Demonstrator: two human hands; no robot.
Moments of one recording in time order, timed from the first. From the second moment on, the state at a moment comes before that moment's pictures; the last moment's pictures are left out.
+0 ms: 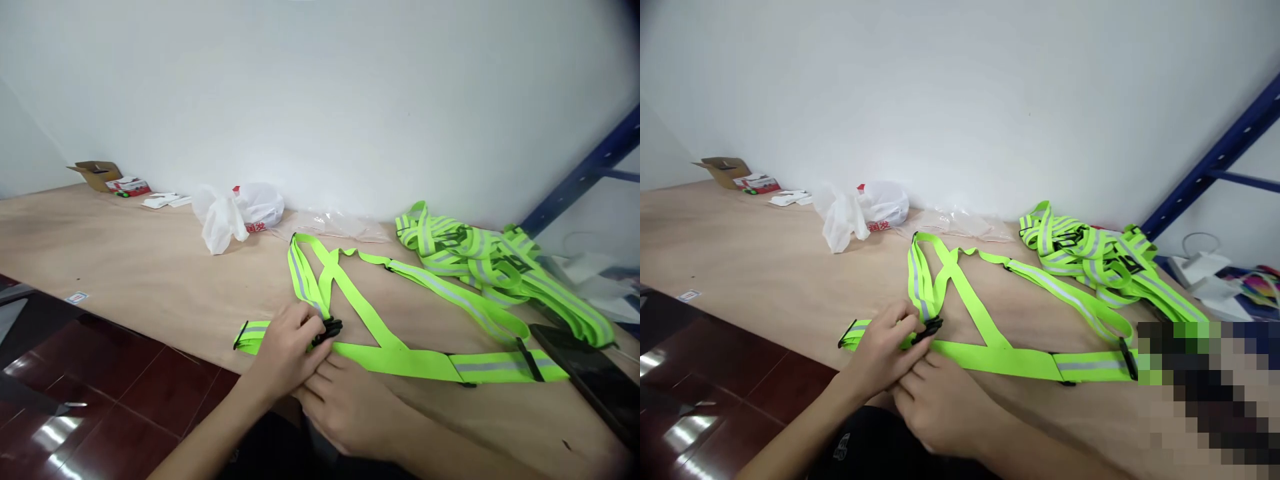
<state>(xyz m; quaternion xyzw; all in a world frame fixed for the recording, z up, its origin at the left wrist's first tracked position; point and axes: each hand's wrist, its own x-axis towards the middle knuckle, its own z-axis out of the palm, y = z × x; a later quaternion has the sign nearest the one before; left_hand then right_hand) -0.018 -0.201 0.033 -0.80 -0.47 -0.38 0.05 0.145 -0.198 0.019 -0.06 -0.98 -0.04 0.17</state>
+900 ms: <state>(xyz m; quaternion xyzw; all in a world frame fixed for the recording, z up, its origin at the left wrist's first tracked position) -0.043 -0.214 0.016 -0.83 -0.48 -0.29 -0.04 0.243 -0.248 0.010 -0.38 -0.91 0.05 0.13</state>
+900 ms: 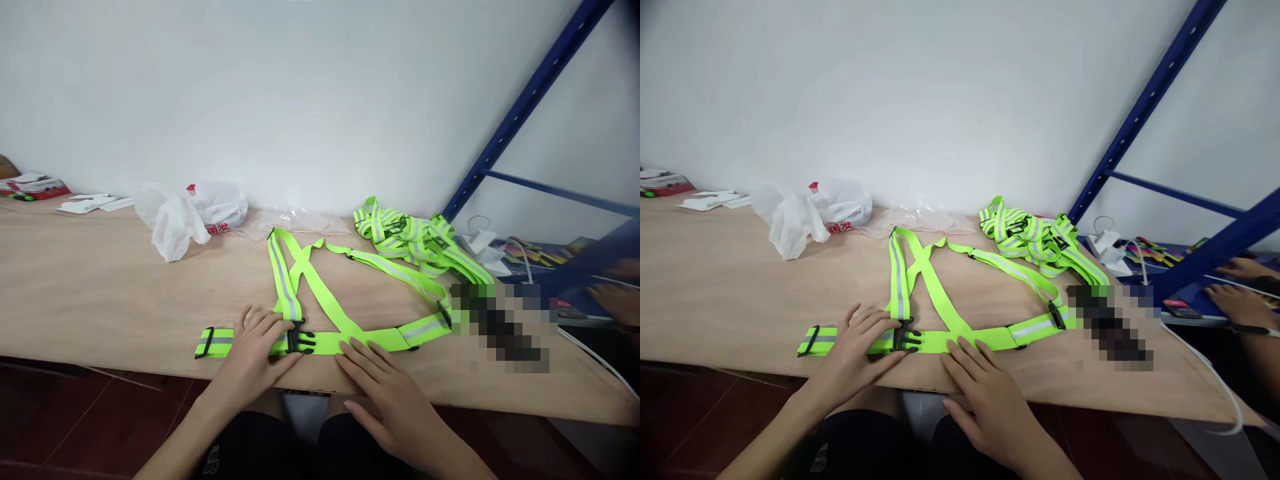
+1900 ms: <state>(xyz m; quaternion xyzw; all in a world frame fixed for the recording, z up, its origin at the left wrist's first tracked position) -0.032 -0.213 -0.001 -0.85 -0.40 -0.31 -0.13 0.405 -0.179 0.033 -0.59 -0.78 0.16 0.15</state>
